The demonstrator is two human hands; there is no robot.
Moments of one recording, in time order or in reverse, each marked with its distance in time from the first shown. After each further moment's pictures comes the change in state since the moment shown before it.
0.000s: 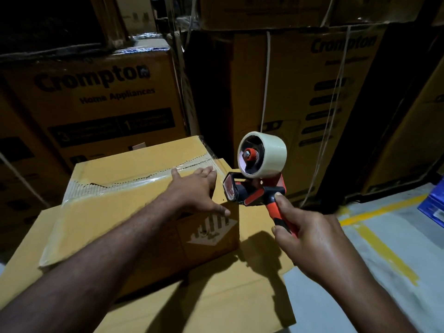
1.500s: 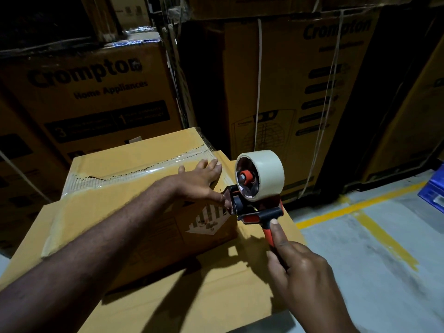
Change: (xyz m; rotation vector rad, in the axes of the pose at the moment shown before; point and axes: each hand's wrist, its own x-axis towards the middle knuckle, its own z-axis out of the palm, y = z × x) left_hand -0.007 0.017 -0.006 -0.186 -0.147 0.159; right_hand -0.059 0.051 0.057 -0.135 0.213 -0.214
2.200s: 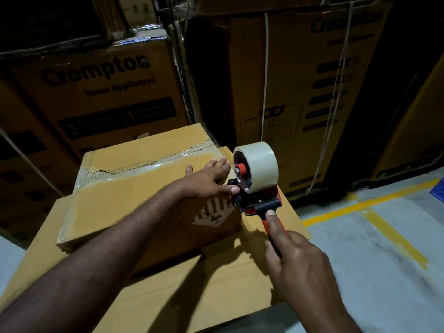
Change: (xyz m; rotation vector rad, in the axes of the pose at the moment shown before) left_hand -0.009 0.009 0.018 -0.164 0.081 -0.011; right_hand 0.004 -0.015 0.004 -0.077 -0.045 -0.021
